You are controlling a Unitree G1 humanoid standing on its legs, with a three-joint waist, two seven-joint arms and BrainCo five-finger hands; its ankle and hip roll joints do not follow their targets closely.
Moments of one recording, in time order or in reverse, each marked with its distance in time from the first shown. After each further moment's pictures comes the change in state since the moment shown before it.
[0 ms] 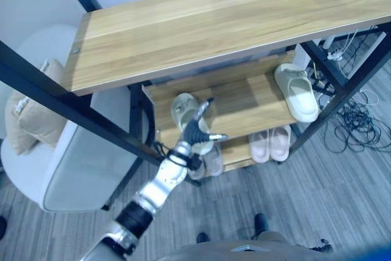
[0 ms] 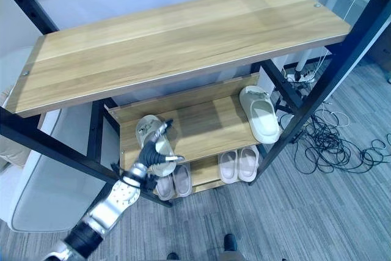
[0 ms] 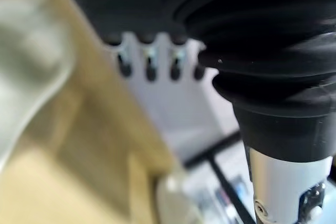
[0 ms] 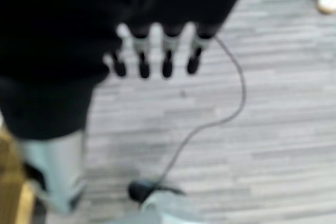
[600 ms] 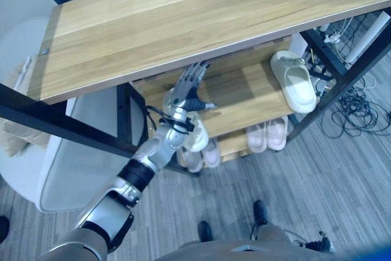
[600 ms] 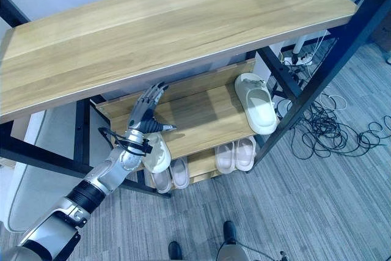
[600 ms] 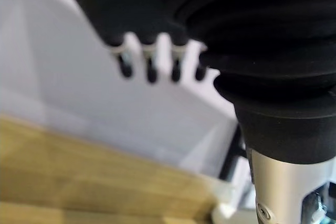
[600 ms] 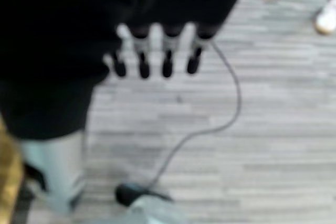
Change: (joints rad) left arm -0.262 0.024 -0.053 0.207 0.362 0.114 0.178; right arm -0.049 0.002 0.084 0.021 -0.031 -0.027 -0.071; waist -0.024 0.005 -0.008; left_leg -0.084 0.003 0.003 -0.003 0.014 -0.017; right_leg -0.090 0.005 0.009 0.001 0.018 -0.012
